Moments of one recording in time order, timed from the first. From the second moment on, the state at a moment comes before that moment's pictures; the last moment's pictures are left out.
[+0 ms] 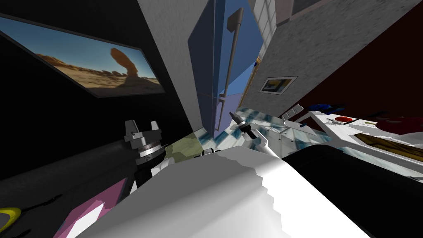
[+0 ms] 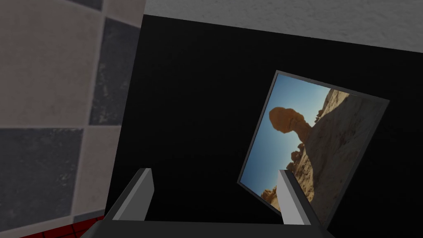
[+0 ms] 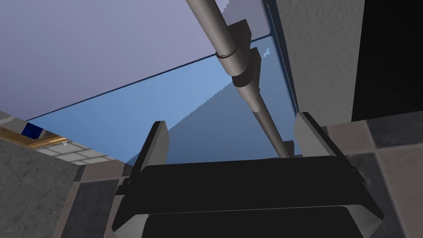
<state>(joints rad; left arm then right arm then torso) 0.52 -0.01 0.06 -2.28 0.07 -0.58 0.12 0.30 -0.57 -0.14 -1.94 0.18 -0.32 0.31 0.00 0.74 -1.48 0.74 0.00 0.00</state>
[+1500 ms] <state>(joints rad) 0.52 -0.01 0.06 -2.28 0.07 -0.58 0.12 0.14 -0.94 -0.17 -1.65 0.34 -0.22 0.62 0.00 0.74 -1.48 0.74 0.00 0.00</state>
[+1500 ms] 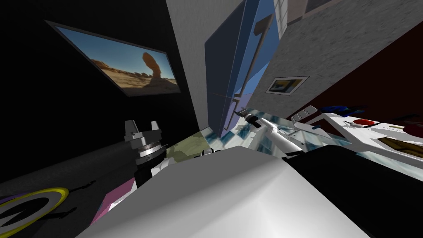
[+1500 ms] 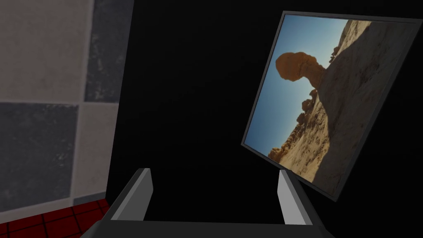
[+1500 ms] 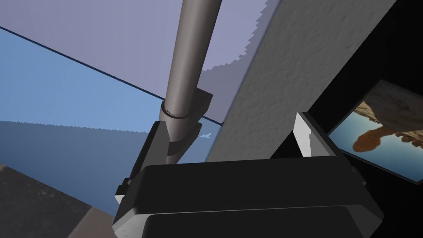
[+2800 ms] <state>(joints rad) 0.52 -0.01 0.06 -2.28 0.07 -0.58 0.12 0.02 -1.21 -0.12 -1.34 0.47 -0.09 0.87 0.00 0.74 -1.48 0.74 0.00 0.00</state>
